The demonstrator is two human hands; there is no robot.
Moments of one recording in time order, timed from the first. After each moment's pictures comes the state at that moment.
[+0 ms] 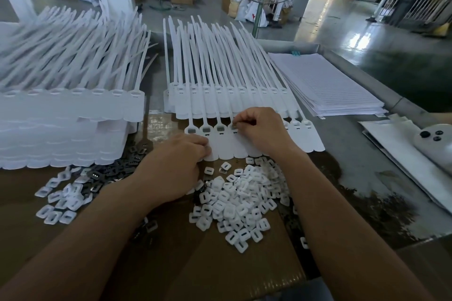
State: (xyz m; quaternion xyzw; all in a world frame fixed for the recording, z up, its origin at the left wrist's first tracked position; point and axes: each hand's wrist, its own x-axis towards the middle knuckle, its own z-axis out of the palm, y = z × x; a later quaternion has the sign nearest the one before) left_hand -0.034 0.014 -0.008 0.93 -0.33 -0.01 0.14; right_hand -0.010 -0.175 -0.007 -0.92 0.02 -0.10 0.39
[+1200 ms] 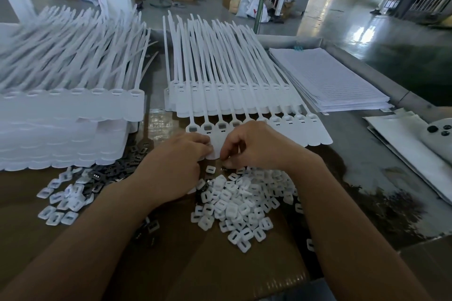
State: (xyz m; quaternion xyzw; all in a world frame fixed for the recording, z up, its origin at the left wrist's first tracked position) left_hand -0.037 0.013 -0.009 0.94 -0.32 -0.01 0.15; right_hand -0.043 -0.164 0.013 -0.93 -0.15 0.10 0.31
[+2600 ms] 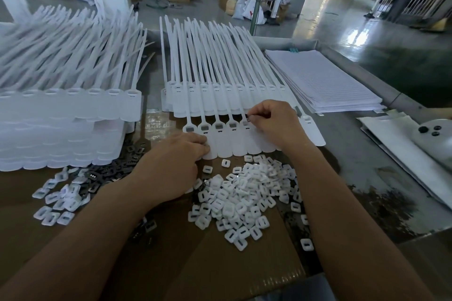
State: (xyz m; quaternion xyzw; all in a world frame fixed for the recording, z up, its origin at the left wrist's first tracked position) left_hand -0.035 0.014 -0.010 0.94 -0.31 -0.02 0.15; right_hand -0.016 -0.196 0.000 -0.90 0.05 -0.12 0.42
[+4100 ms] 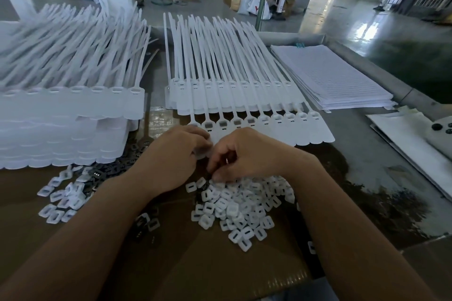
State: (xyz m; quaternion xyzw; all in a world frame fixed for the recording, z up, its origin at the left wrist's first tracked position) left_hand -0.023 0.019 -0.017 0.92 -0.32 0.04 0.23; right_hand -0.049 -0.150 0.013 -0.90 -0.24 0.15 0.32
